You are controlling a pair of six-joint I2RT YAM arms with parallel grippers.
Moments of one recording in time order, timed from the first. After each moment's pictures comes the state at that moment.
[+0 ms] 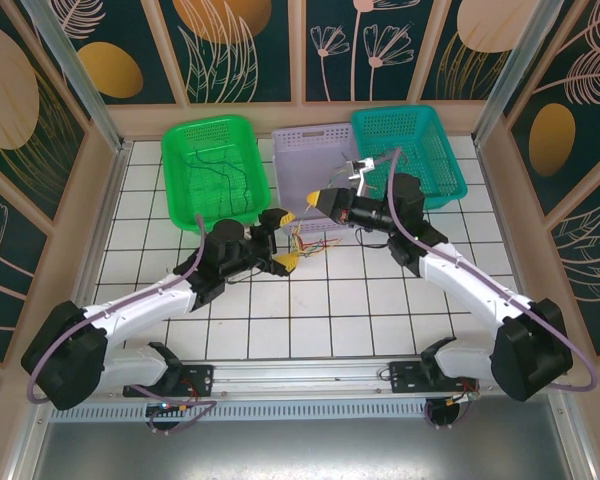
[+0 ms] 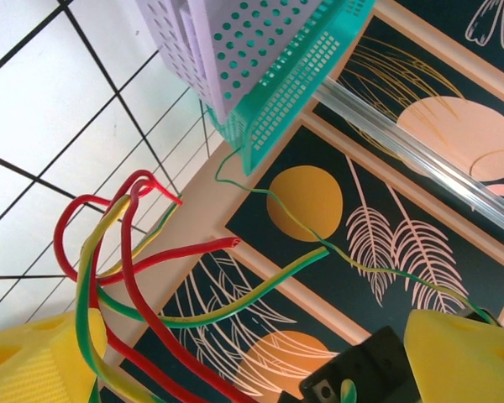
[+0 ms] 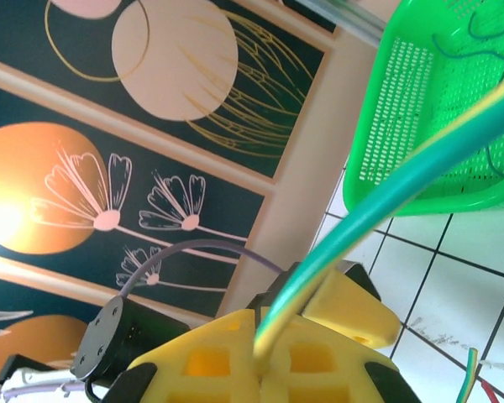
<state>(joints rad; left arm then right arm) -0.72 1.25 0.62 0.33 0.25 -2.08 0.53 1.26 0.88 0.29 -0.71 1.00</state>
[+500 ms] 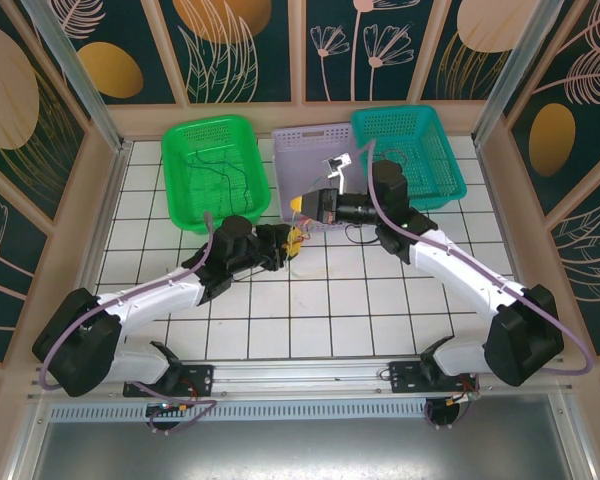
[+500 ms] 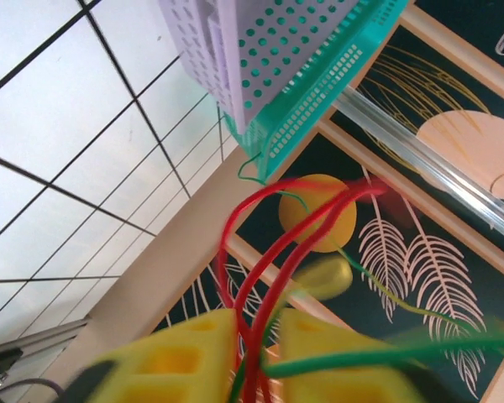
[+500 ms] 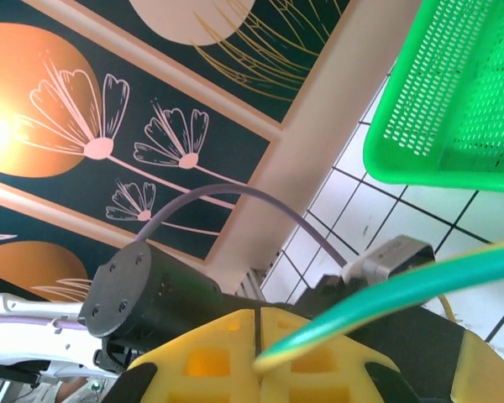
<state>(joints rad) -0.71 1.33 0.66 0.34 0.26 -2.10 0.59 1.33 1.01 0.12 -0.80 0.83</state>
